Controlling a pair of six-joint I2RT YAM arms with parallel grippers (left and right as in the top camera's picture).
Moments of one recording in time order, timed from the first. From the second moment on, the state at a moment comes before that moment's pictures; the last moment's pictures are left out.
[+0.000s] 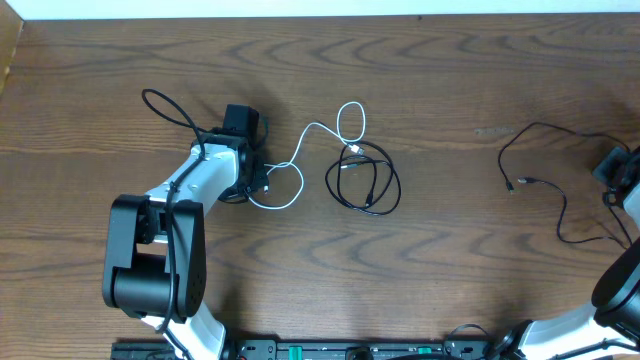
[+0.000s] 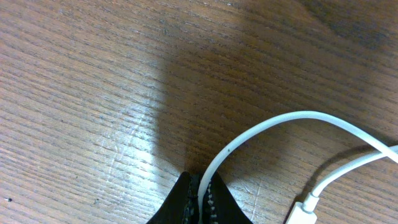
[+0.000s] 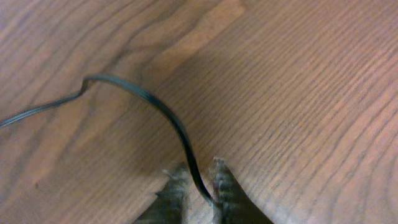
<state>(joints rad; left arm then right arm) -0.14 1.84 1.05 -0.64 -0.13 -0.44 -0.61 1.79 0.98 -0.09 0.07 0.11</state>
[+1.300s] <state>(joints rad) -0.13 1.84 1.05 -0.64 -0.11 -0.44 -0.61 1.46 1.00 0.00 0.10 -0.07</state>
